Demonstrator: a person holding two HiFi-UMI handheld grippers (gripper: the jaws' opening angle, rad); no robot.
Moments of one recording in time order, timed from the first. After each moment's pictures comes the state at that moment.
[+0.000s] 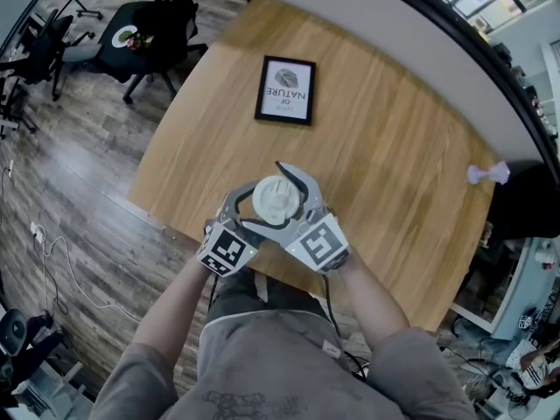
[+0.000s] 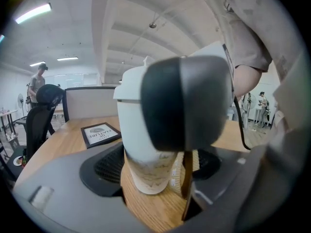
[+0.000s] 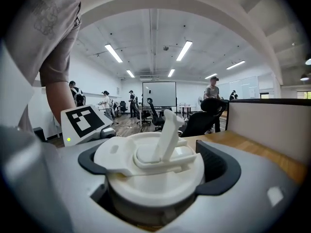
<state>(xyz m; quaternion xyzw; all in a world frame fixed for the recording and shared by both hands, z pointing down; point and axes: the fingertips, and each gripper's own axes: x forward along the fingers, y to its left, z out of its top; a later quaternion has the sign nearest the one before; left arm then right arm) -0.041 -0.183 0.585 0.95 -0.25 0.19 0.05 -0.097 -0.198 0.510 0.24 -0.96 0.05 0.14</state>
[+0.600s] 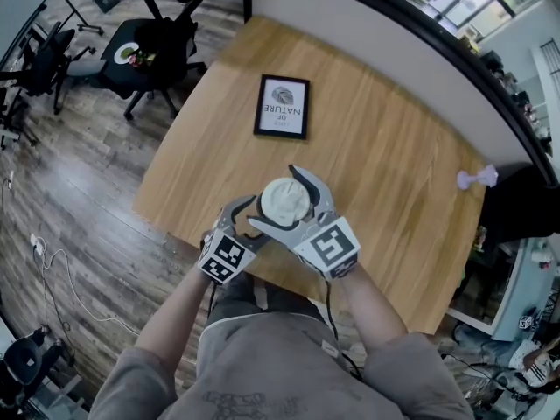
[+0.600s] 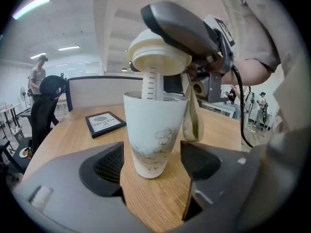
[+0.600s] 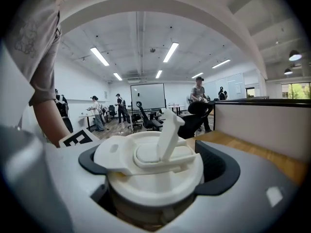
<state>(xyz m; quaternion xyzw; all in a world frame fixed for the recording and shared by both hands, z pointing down) -0.059 -0.172 0.597 0.93 -0.26 0.25 0.10 -0.075 -0.209 0.463 0.30 -0.94 0.09 0.13</state>
